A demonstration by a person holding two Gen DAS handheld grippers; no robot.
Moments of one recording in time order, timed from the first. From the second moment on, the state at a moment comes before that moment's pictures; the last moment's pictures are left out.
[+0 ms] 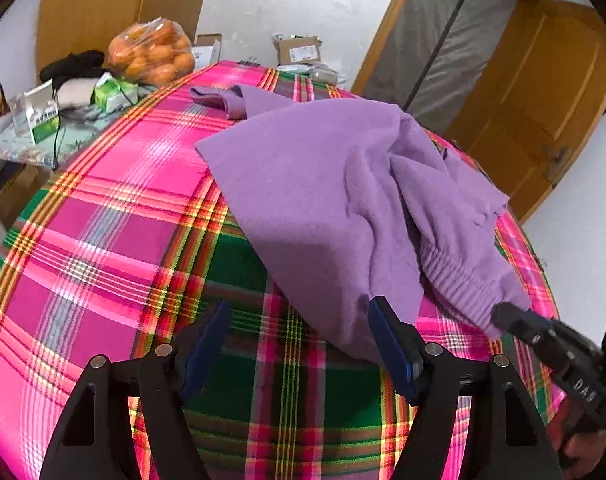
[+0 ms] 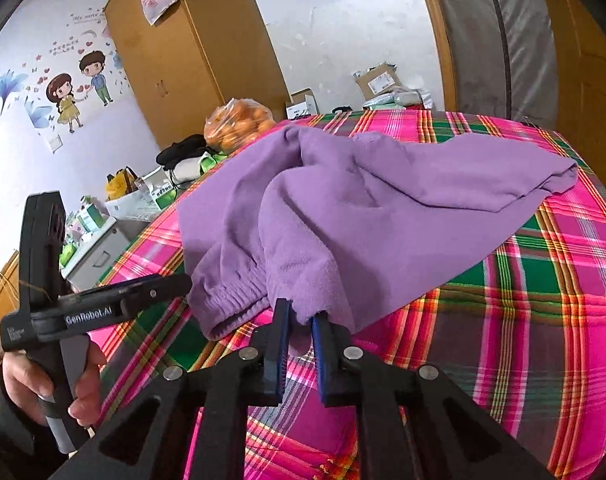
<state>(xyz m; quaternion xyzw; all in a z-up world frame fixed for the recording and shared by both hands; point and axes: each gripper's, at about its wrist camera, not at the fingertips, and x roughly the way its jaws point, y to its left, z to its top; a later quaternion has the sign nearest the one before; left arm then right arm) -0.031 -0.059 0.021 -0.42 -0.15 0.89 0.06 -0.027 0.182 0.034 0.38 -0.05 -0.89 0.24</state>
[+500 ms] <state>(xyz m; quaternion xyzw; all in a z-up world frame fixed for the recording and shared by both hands) -0.047 -0.028 0.020 -0.43 -0.17 0.88 0.12 -0.023 0.224 0.065 0.30 -0.09 -0.92 0.21</state>
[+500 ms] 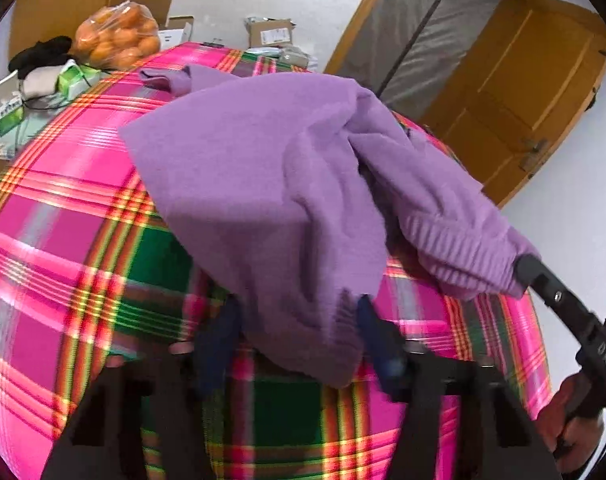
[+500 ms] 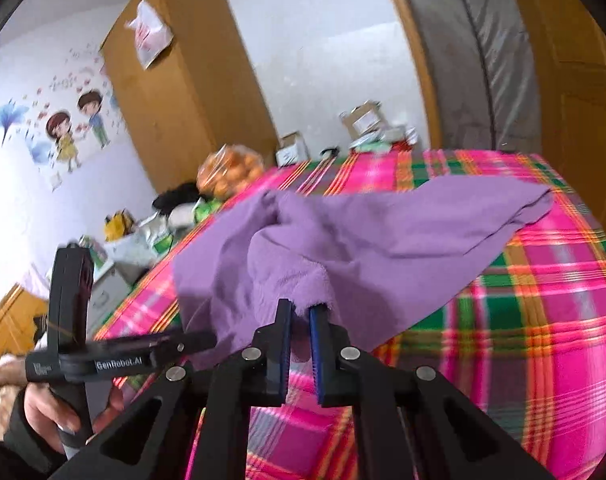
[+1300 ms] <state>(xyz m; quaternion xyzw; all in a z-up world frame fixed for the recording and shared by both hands) -0.004 -0.154 0.083 -0.31 -0.20 0.93 -0.02 0.033 0.210 0.101 0.28 -0.11 -0.88 0.38</state>
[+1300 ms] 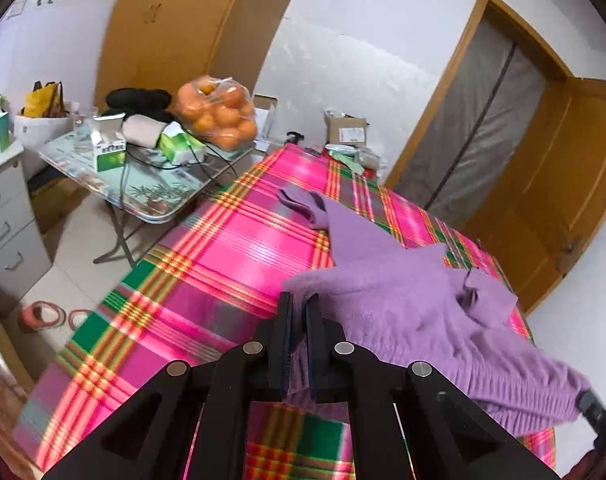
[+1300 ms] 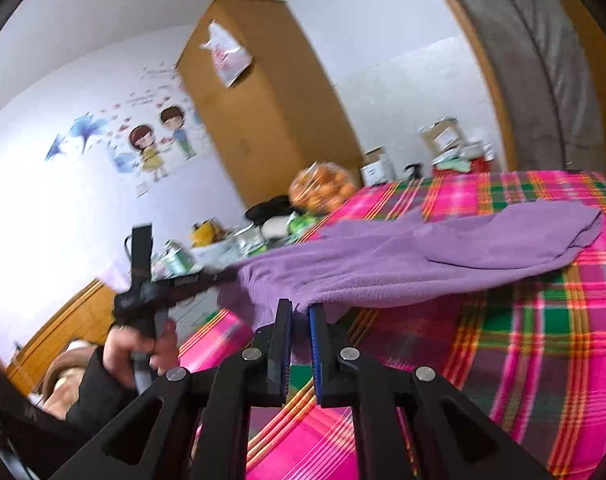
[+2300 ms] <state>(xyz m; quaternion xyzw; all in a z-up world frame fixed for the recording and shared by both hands) 0.014 -0.160 0.030 -0.35 -0.22 0.91 0.04 0.001 0.222 -0.001 0.45 -0.24 -0.79 0.34</state>
